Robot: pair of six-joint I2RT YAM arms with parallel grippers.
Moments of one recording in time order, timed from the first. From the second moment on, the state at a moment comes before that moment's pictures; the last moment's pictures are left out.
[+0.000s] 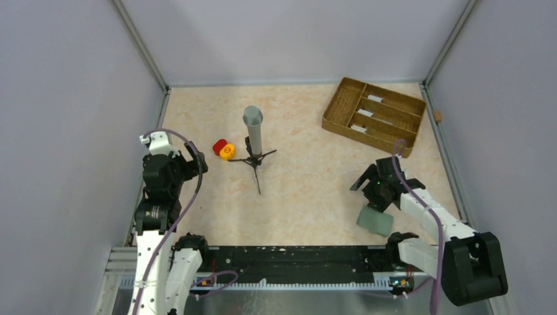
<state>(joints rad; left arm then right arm) 0.04 0.59 0.76 -0.53 -0.08 -0.26 0.16 1.04 0.47 -0.51 -0.01 0.93</state>
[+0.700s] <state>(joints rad) 0.04 0.59 0.76 -0.52 -0.06 -0.26 0.15 0.91 0.59 -0.86 0.36 1.05</state>
